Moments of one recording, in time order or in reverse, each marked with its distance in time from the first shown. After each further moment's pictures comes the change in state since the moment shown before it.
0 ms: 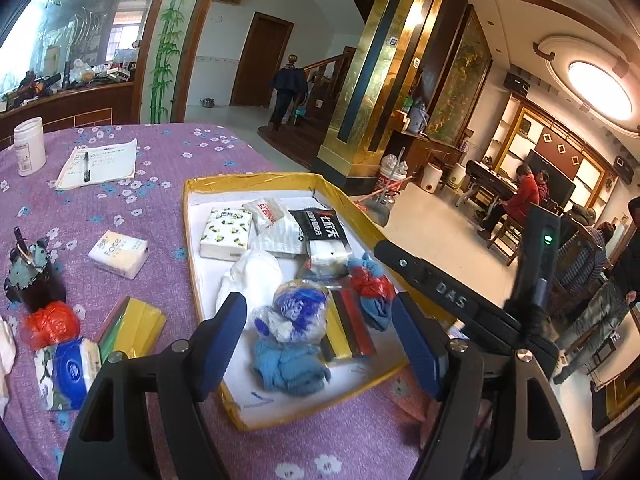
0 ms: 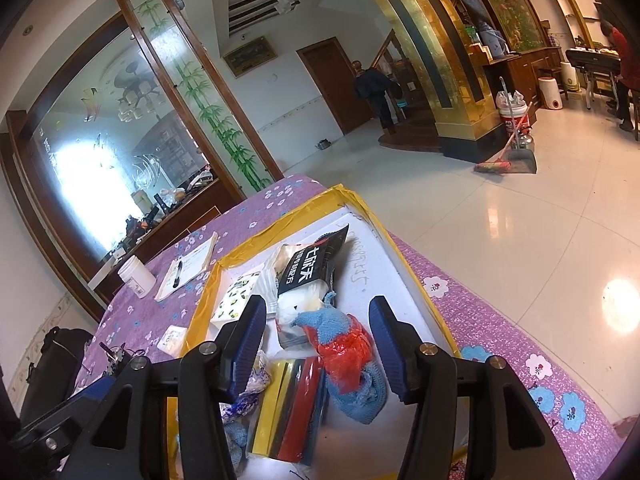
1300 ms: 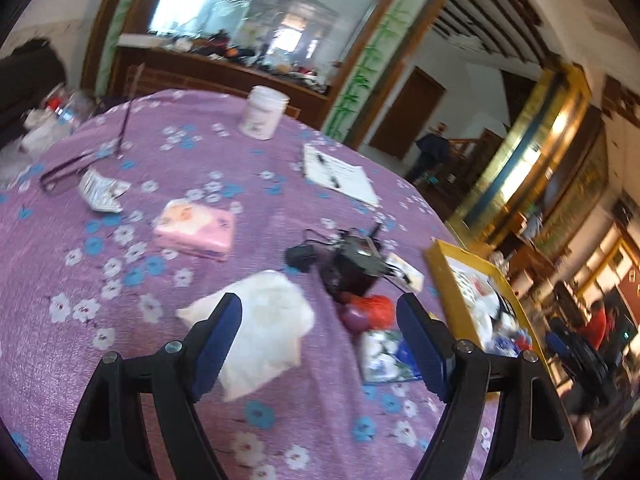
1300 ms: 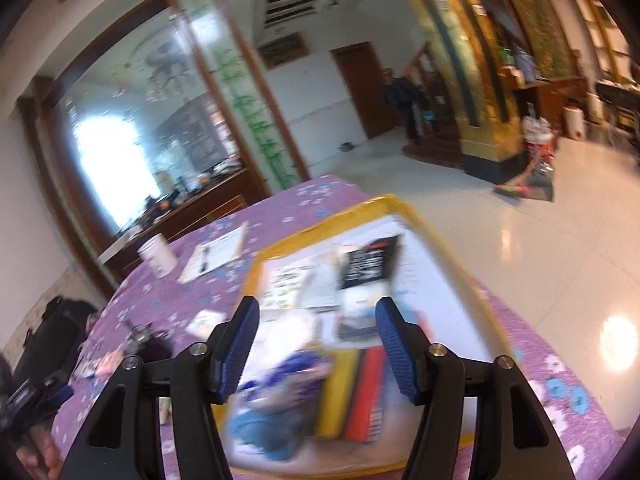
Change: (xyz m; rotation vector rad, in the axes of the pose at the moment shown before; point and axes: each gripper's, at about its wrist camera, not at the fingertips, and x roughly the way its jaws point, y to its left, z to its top) left arm -0.170 0.223 -0.058 -0.439 -0.190 0.349; right arm -0.022 0.063 -0.006 -0.139 0.007 0.061
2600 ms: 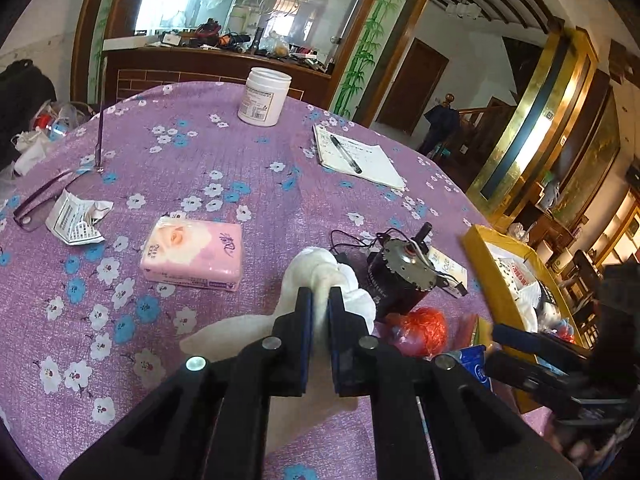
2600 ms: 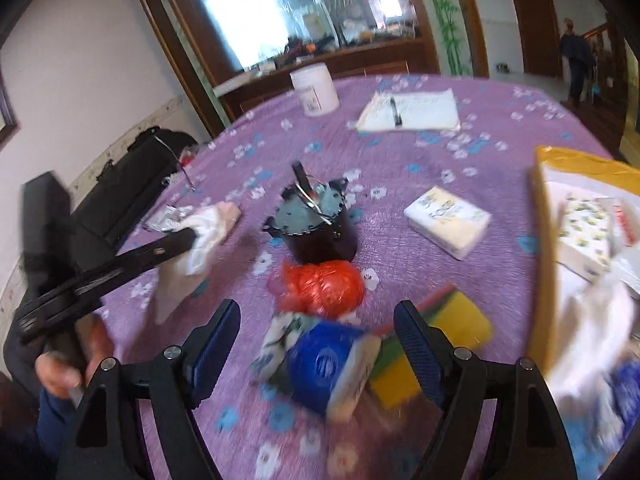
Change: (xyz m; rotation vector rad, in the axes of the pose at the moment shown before) left arm 0.054 0.013 0.017 0.095 0.077 0.060; right arm 0.138 0.193 -0.075 -0.358 0.501 0.376
